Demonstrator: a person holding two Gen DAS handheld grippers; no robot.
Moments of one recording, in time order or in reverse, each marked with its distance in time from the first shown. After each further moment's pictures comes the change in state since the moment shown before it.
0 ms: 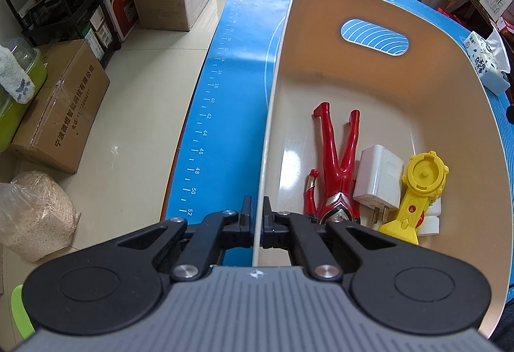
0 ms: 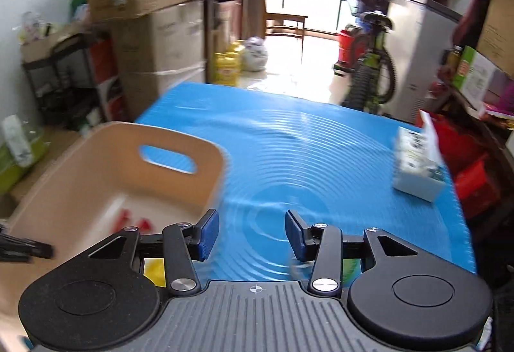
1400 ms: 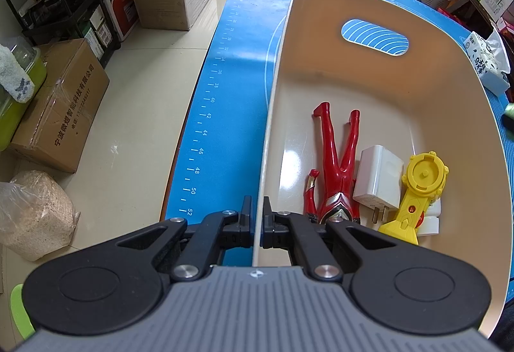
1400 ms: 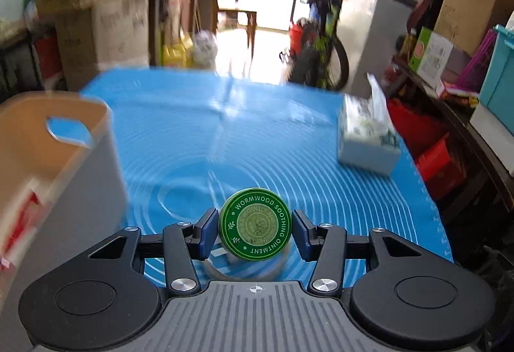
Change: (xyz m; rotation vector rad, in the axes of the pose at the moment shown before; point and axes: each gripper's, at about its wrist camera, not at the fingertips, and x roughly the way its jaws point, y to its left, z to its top) left arm 0.000 -0.002 -0.001 -0.002 0.001 0.001; right arm 0.025 -0.042 -0.038 0.053 -0.059 -0.103
